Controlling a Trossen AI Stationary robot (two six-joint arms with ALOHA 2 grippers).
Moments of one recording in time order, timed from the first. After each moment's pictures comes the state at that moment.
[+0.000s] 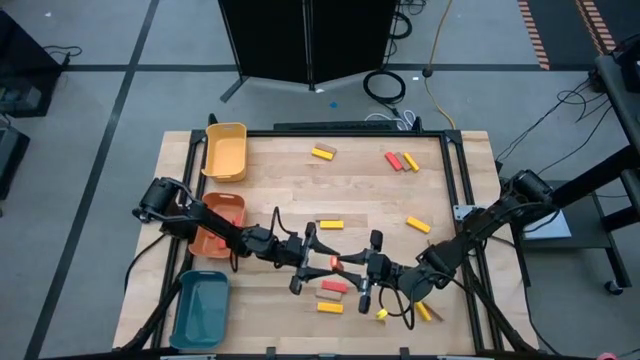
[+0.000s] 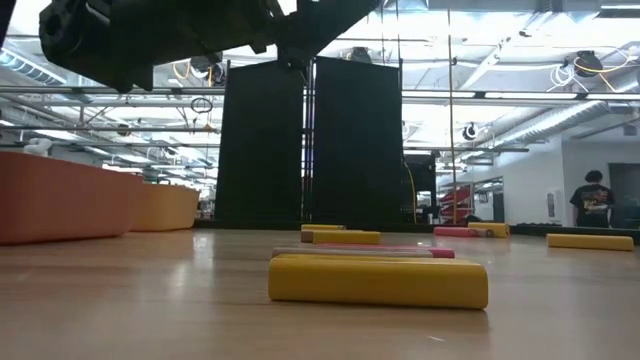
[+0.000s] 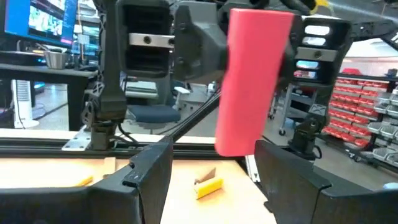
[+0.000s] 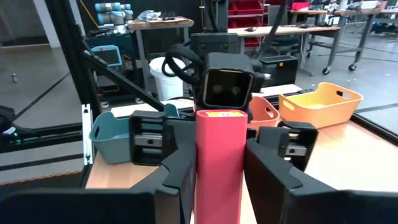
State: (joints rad) left arm -0.32 1.85 0.74 1.28 -0.06 -0.09; right arm 0.62 1.57 1.00 0.36 0.84 0.27
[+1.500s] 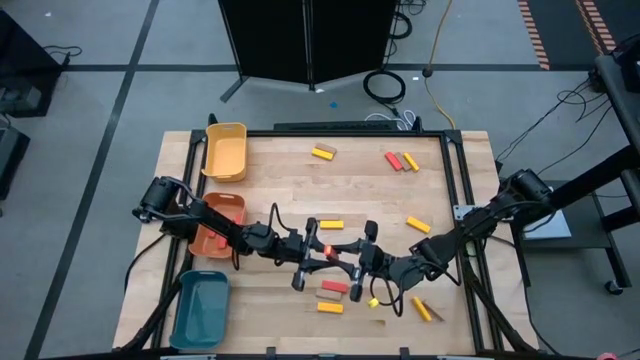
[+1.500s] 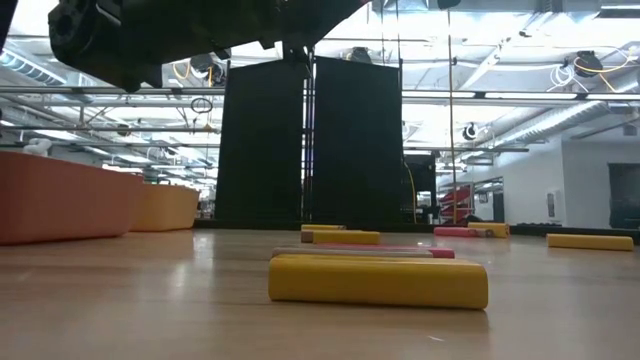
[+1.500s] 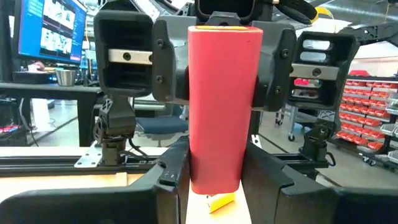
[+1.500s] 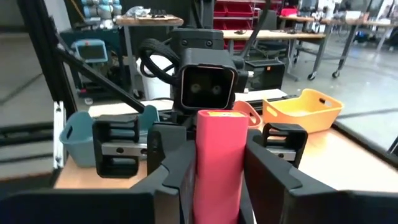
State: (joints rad) left arm -0.30 1.85 0.76 1.29 -0.06 -0.04; right arm 0.55 1.57 1.00 0.38 0.81 0.18
